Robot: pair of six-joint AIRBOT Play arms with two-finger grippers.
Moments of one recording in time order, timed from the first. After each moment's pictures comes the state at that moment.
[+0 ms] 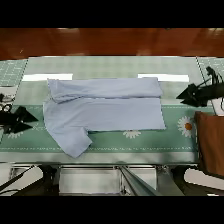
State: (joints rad) left arm 0.68 -1.17 0.78 1.14 -1.38 -1.40; right arm -0.44 -1.38 1.05 -0.95 1.31 1.31
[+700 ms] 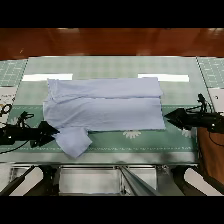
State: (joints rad) left arm 0.56 -1.05 0.40 0.96 -1.20 -1.37; right arm -0.49 -1.12 0.52 -0.70 1.13 1.13
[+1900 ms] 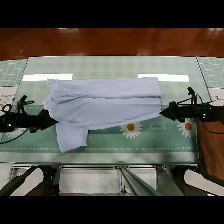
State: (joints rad) left arm 0.43 -1.06 0.58 0.90 -1.17 -1.32; right arm -0.33 -1.28 0.68 -0.70 1.10 1.16
